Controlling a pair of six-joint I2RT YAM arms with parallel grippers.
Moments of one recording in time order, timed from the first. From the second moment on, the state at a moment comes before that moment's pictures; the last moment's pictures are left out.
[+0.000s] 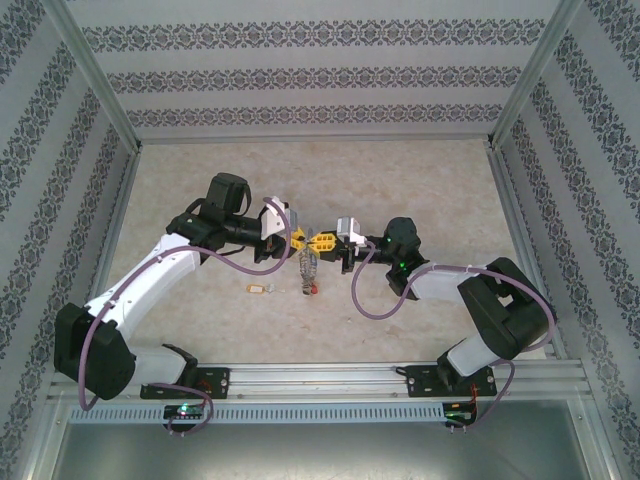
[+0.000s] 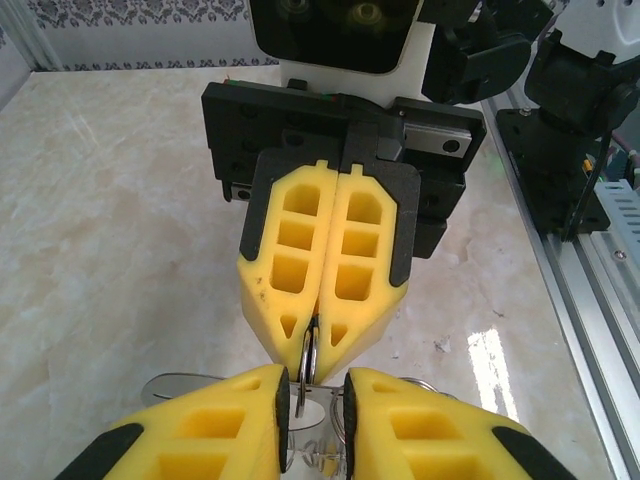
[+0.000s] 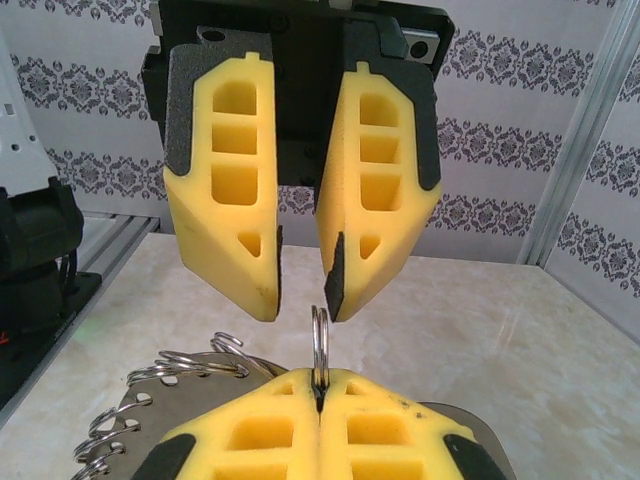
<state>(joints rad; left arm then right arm) -0.41 1.31 1.07 -0.50 0.88 0.70 0.55 1.54 0.56 1.07 -0.93 -0.08</state>
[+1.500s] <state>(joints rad) -0.41 1.34 1.10 -0.59 0.77 0.75 0.56 1.49 0.65 0.72 -0.88 -0.21</state>
